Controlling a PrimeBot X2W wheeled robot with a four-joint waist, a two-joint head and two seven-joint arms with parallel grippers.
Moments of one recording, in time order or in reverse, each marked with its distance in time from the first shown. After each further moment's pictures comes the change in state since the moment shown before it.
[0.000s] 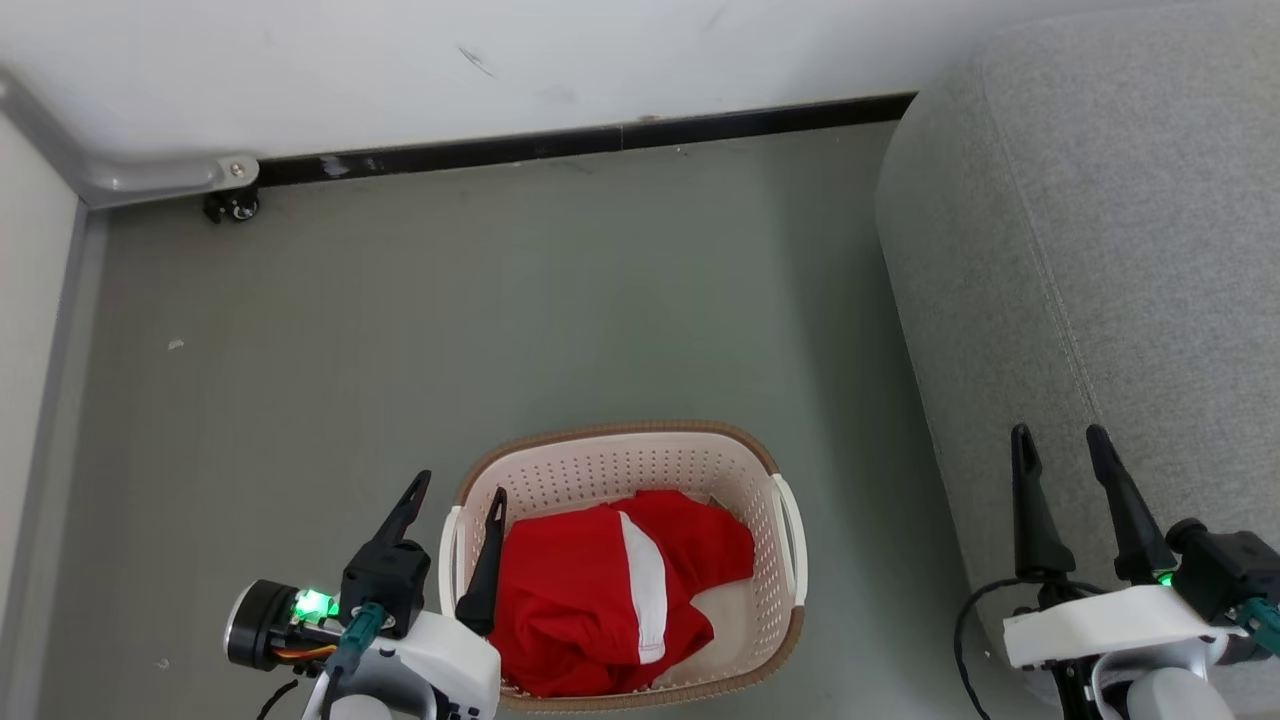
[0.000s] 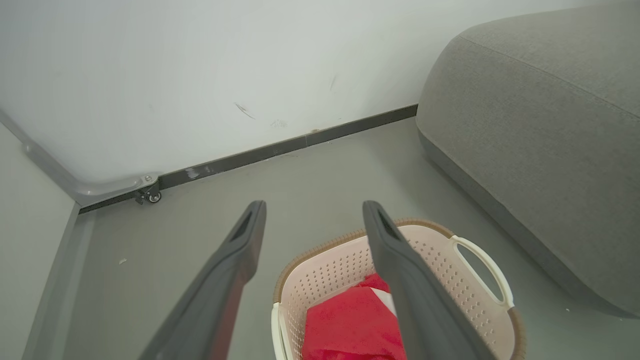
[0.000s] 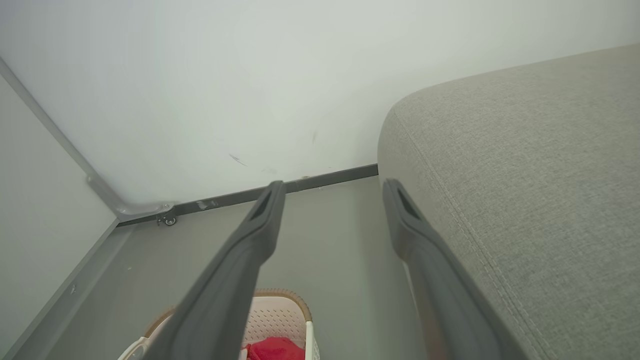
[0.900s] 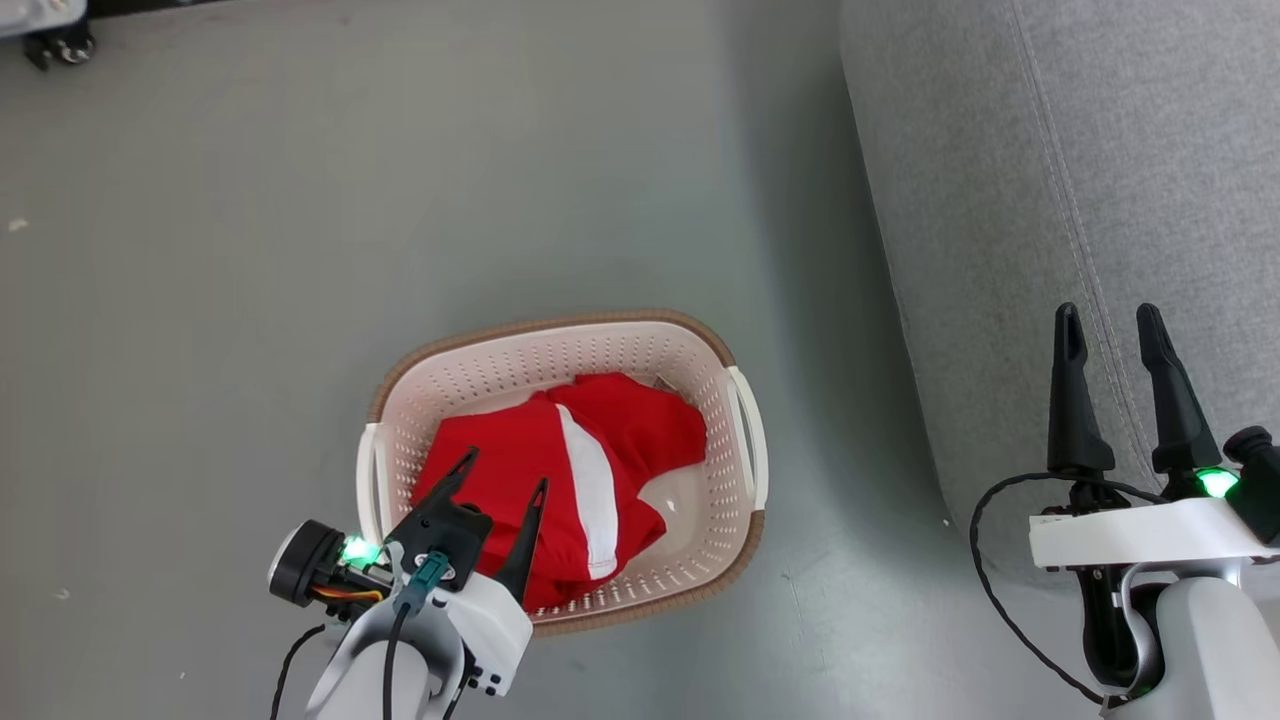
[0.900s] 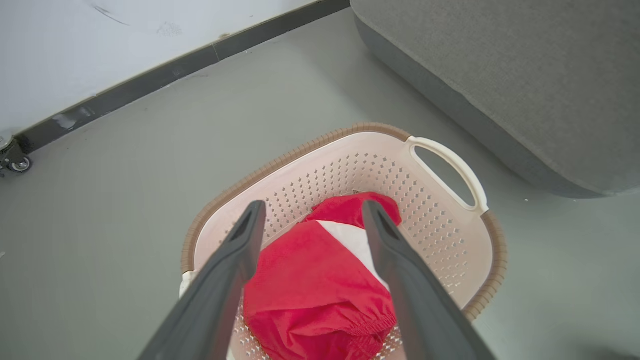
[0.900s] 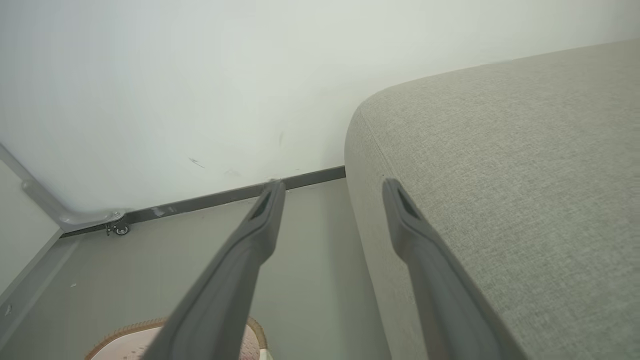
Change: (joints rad) left arm -0.162 -0.004 -0.095 0.214 0.085 -0.052 0.000; right arm -0.124 -0.001 -0.036 -0.091 0.004 0.000 -0.001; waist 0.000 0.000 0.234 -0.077
